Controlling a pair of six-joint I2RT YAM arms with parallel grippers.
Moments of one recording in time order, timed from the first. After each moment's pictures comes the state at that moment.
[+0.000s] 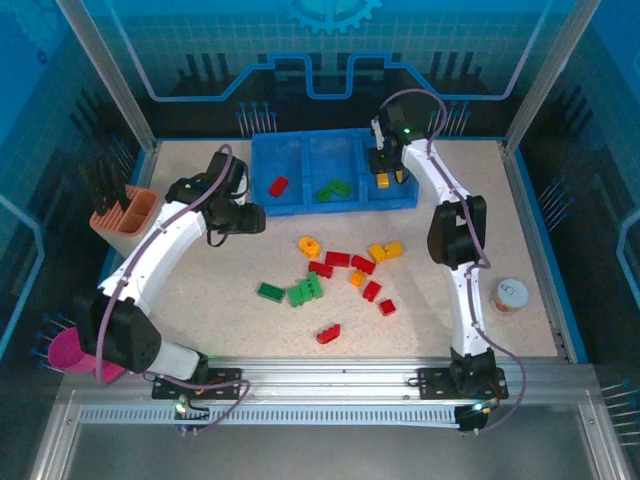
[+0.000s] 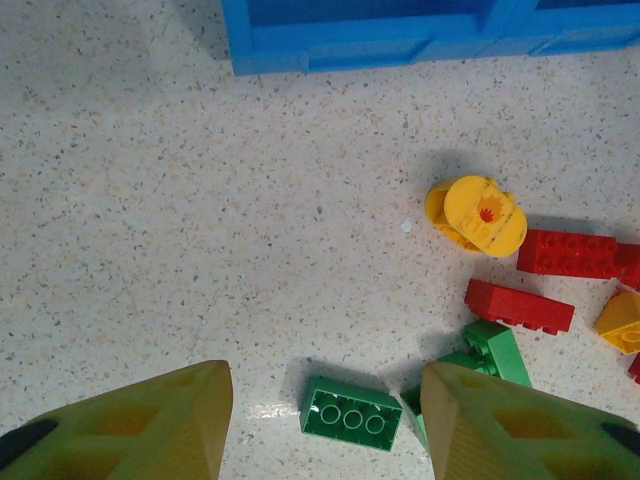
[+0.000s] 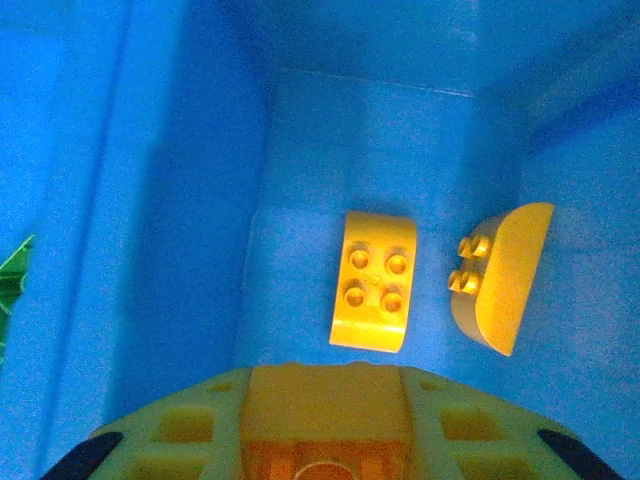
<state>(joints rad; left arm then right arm) -0.26 1.45 1.35 -1.04 0.04 -0.33 0.25 2.42 2.34 -0.96 0.04 0.06</state>
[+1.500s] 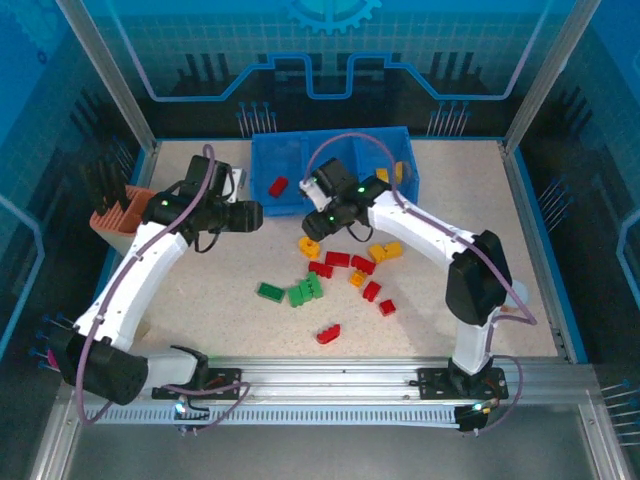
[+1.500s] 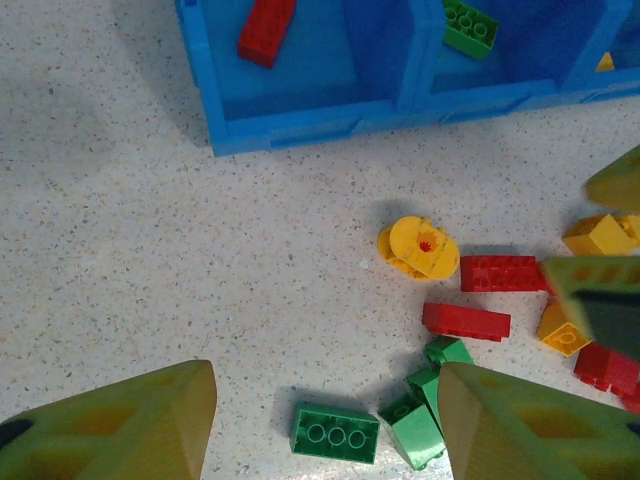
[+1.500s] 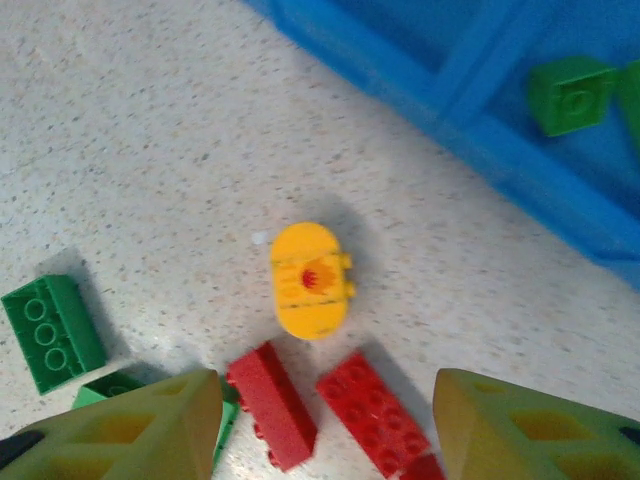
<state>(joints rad) -0.26 1.27 1.33 -0.97 0.06 -0.26 0.72 1.88 1.65 -0.80 -0.05 0.03</state>
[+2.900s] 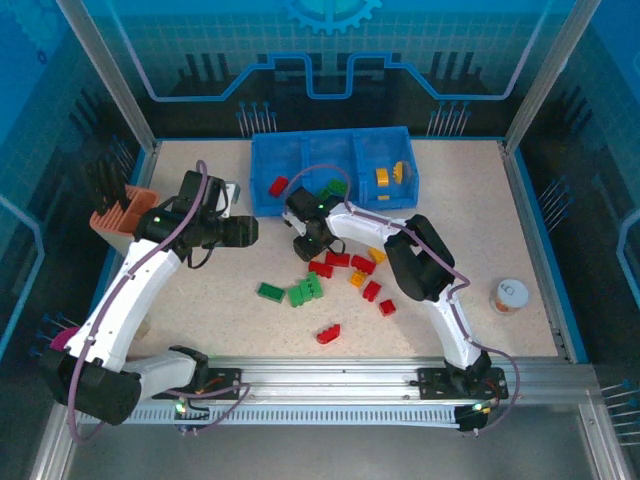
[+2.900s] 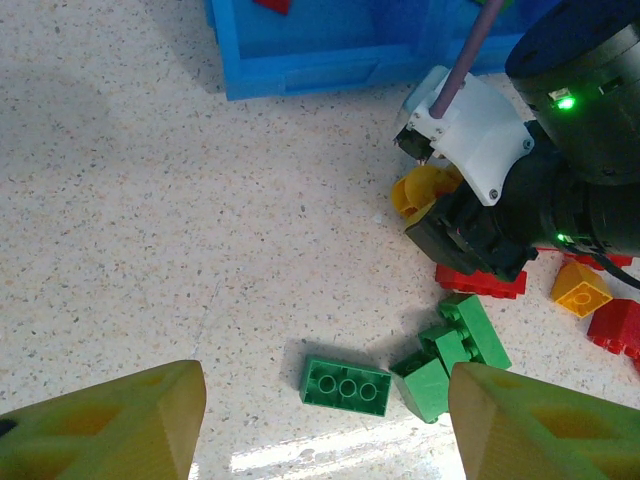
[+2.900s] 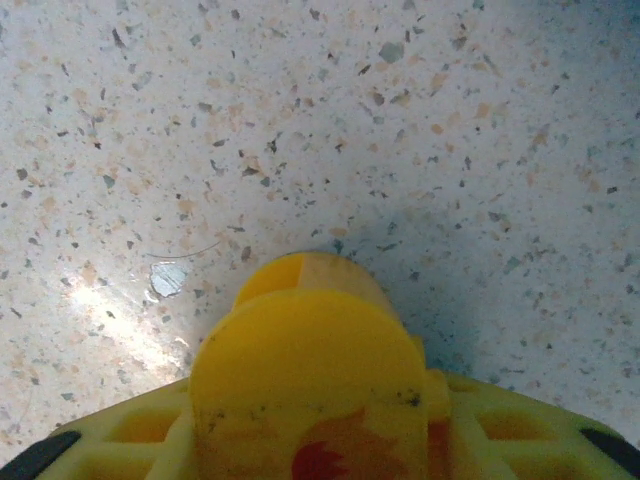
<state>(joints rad) -0.26 1.18 1.23 -1.01 0.06 -0.27 0.76 2.26 1.77 -0.78 0.02 0.02</state>
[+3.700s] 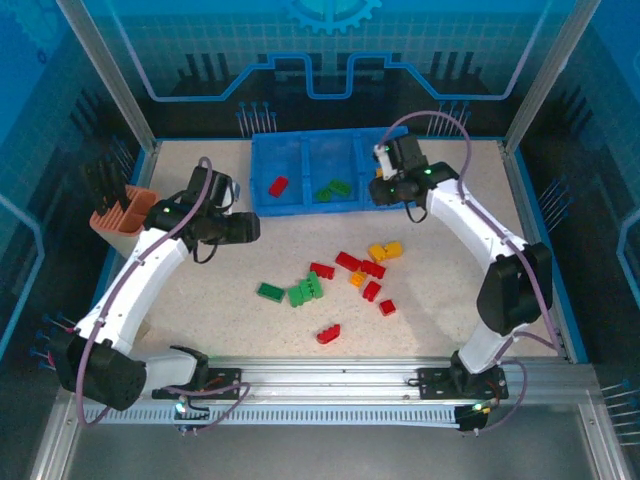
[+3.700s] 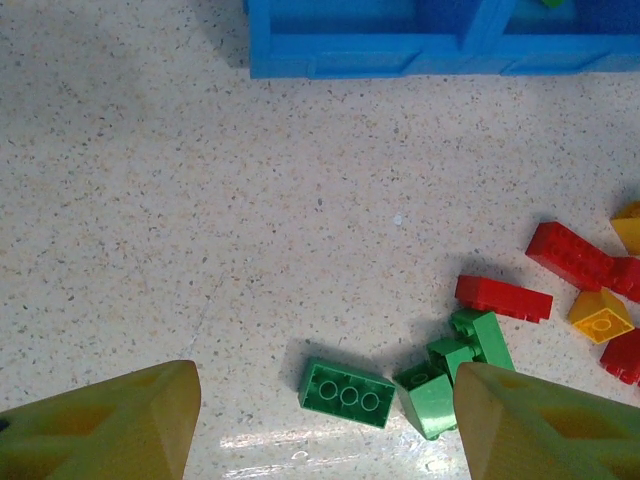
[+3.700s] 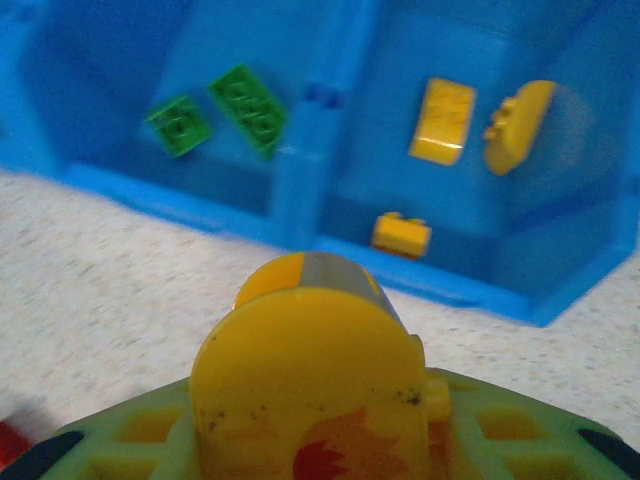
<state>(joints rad) -0.25 1.25 1.24 -1.01 0.03 -0.37 0.36 1.70 1.52 -0.73 0.07 0.03</state>
